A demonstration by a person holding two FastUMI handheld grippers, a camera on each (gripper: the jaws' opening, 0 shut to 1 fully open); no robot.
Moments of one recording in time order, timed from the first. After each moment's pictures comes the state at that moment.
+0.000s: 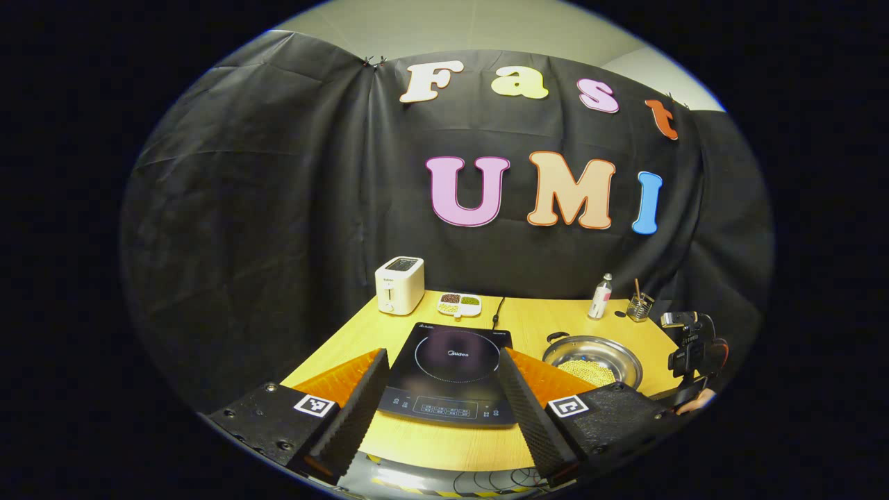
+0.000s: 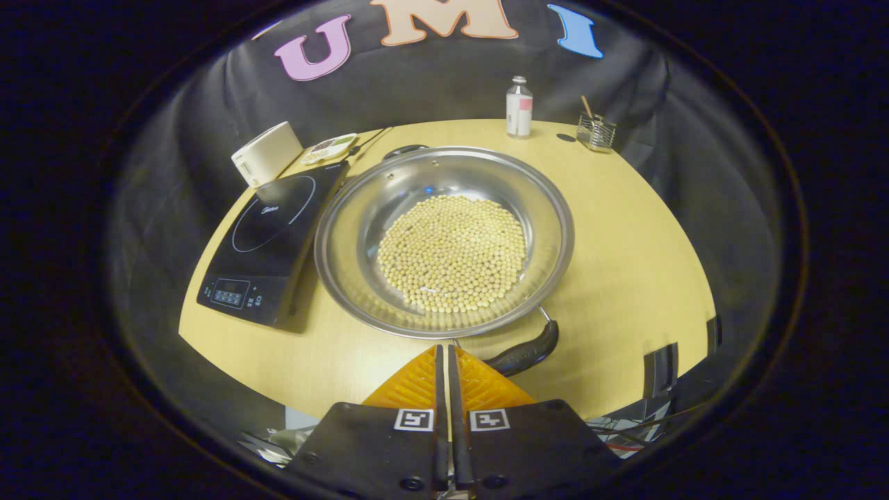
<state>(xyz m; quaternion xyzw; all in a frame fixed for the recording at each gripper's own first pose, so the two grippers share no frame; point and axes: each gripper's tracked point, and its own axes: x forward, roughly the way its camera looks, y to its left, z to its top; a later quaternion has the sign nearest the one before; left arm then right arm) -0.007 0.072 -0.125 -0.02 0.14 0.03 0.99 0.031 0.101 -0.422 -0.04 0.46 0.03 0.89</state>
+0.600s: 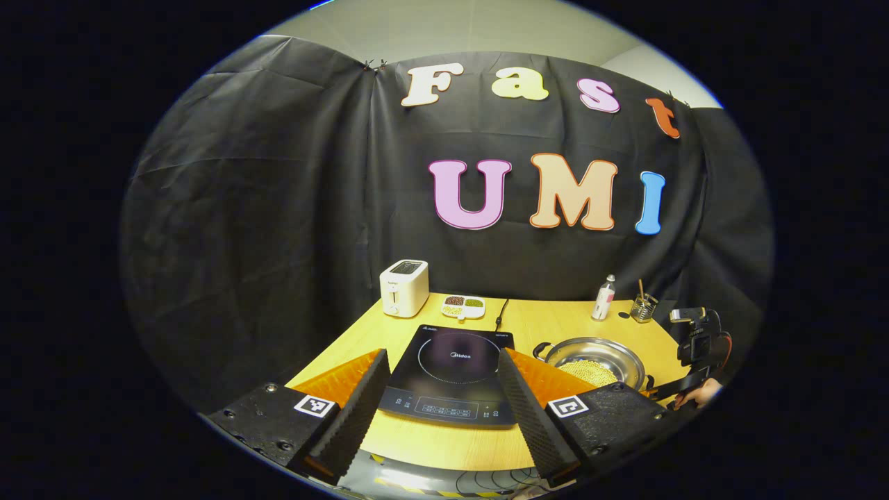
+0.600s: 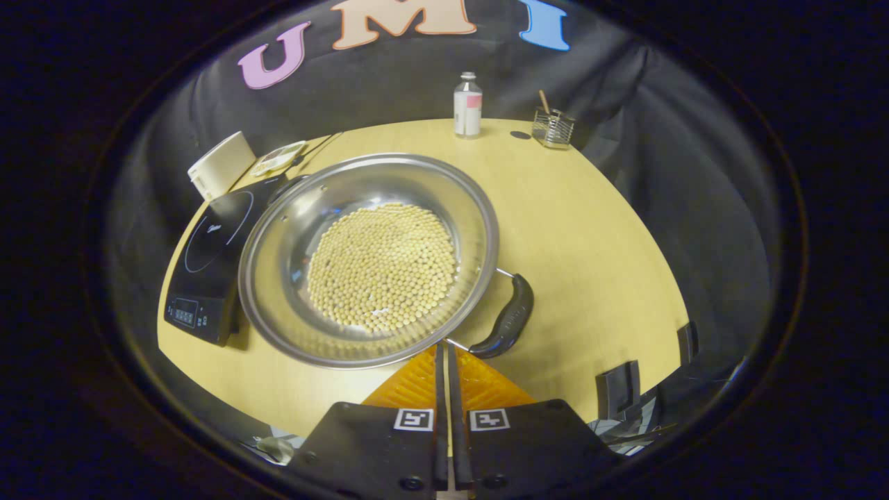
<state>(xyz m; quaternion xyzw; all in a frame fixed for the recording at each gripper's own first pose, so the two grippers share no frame) -0.010 0.069 -0.119 -0.01 0.14 0.05 0.99 0.072 0.030 -0.418 -0.03 0.46 -0.04 0.89</state>
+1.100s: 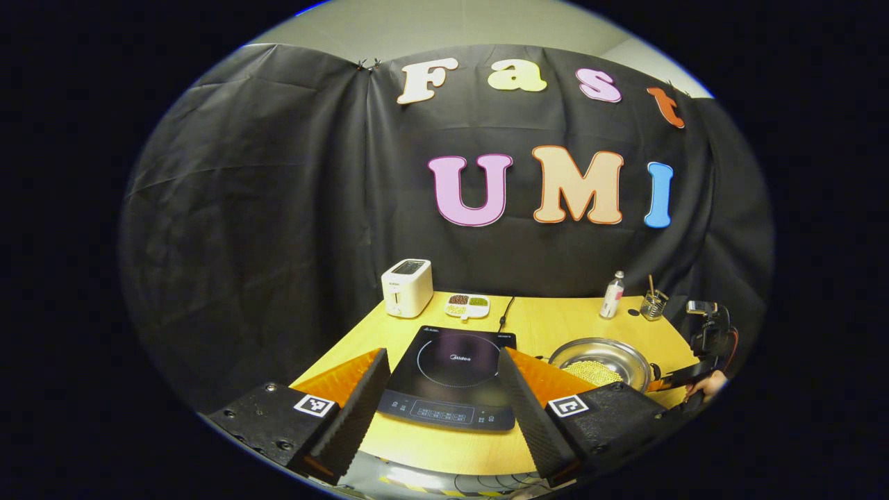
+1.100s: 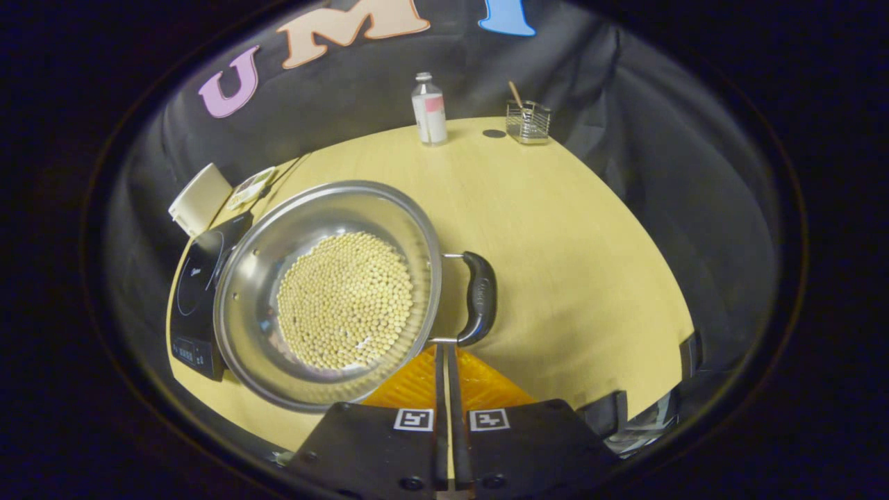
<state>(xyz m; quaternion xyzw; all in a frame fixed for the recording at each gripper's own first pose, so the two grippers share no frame) 0.012 0.046 -0.112 0.00 0.15 0.08 0.99 0.120 -0.008 -0.419 0.01 0.46 -0.04 0.88</state>
